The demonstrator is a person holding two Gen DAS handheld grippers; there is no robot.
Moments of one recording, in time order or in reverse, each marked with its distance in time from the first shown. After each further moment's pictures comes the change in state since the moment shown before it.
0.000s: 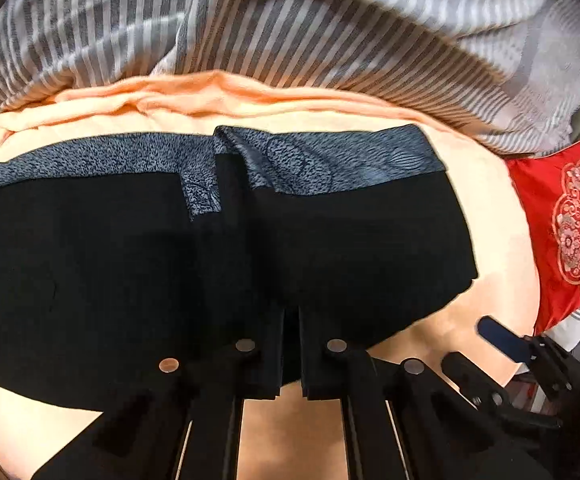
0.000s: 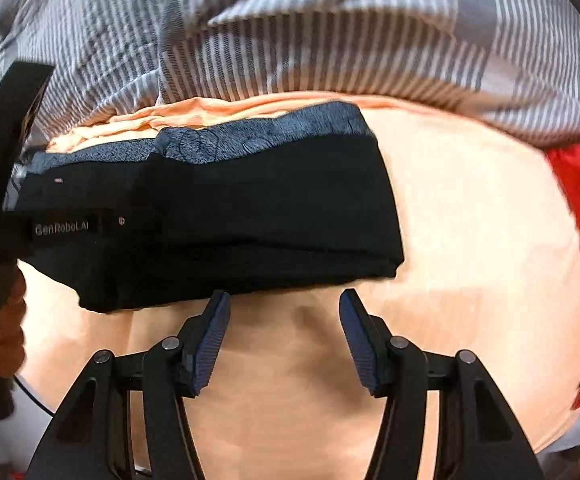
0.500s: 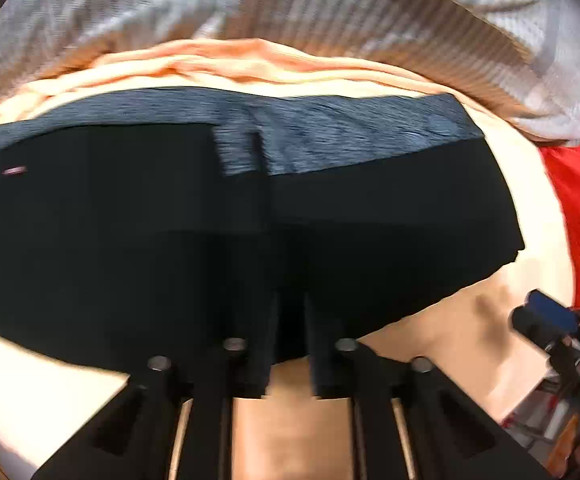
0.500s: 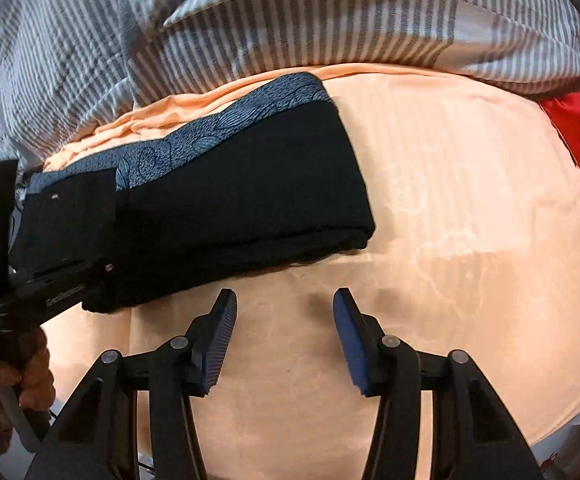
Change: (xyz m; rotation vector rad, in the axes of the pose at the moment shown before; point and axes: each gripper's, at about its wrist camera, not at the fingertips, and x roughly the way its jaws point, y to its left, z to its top) left arm 0.003 0.016 -0.039 -0.042 0.011 0.161; right arm -0.001 -0.033 -0.001 0.104 0.057 0.054
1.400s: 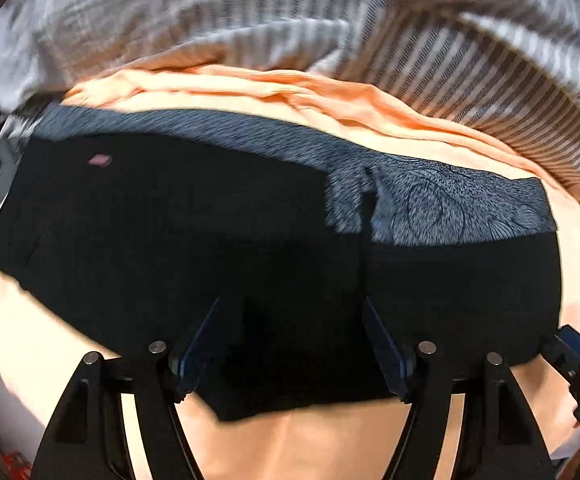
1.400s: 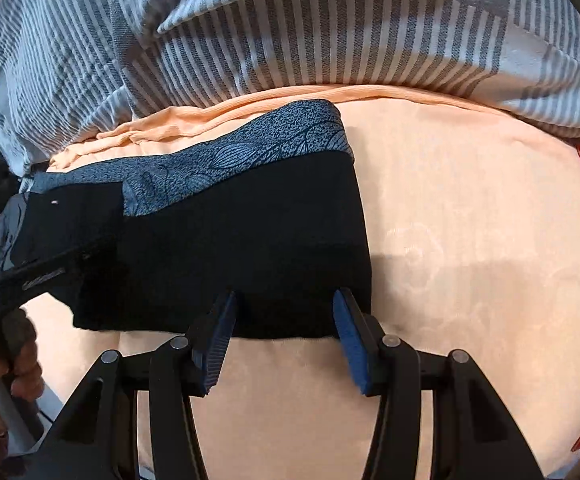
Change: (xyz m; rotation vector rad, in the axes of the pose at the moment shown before) left arm -0.027 0.033 0.011 -0.233 -0.072 0.192; right arm 0.032 -0.015 0.048 -0.098 0.022 0.064
